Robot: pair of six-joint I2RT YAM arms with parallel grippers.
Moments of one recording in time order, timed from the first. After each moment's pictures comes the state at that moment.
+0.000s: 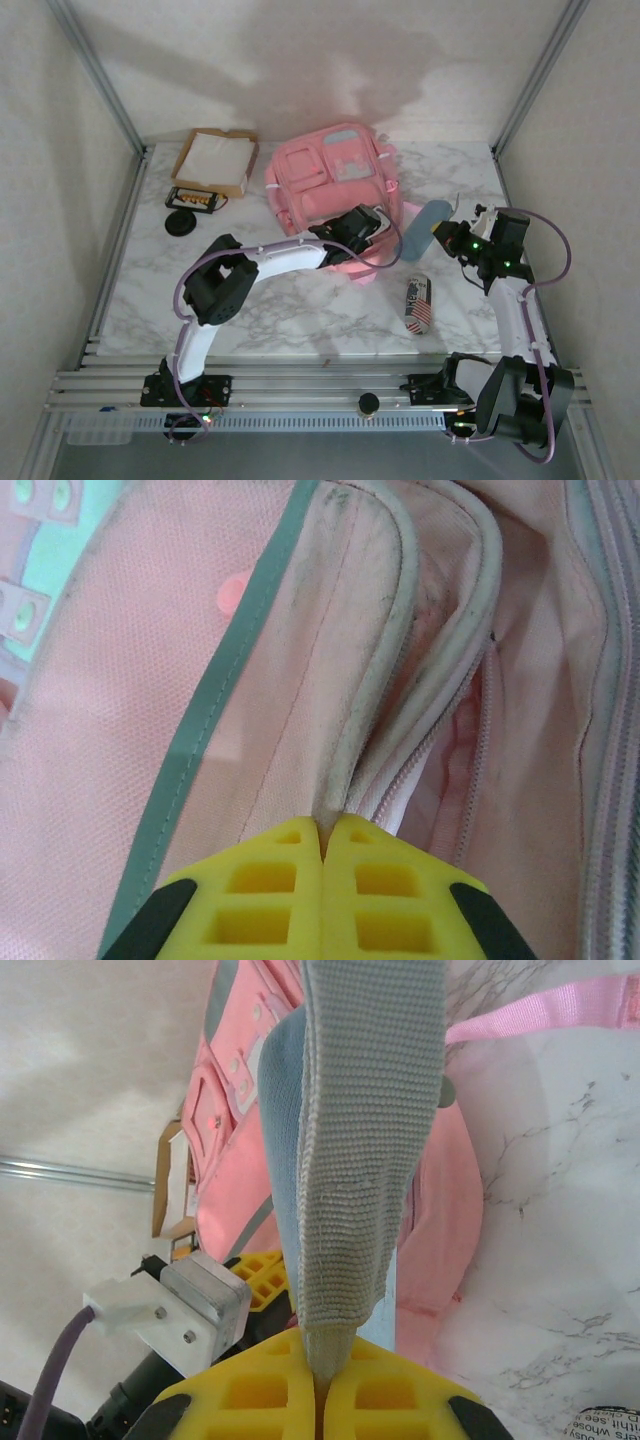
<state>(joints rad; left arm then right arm) -0.87 2.11 1.56 -0.21 -0.44 0.34 -0.21 1.07 0.71 -0.29 -0.73 0.65</state>
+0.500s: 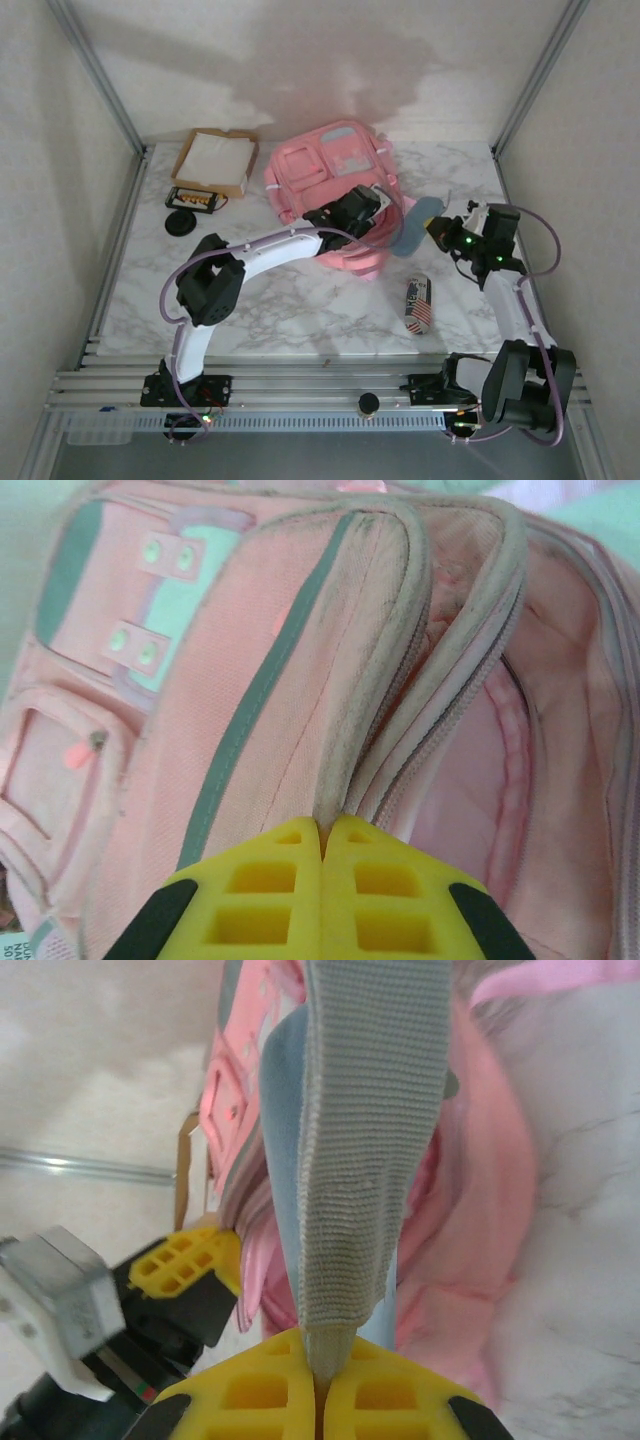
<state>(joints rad) -0.85 2.07 1.68 -0.28 -0.45 0.26 -0.12 1.16 0.70 -0.13 -0.75 0.77</state>
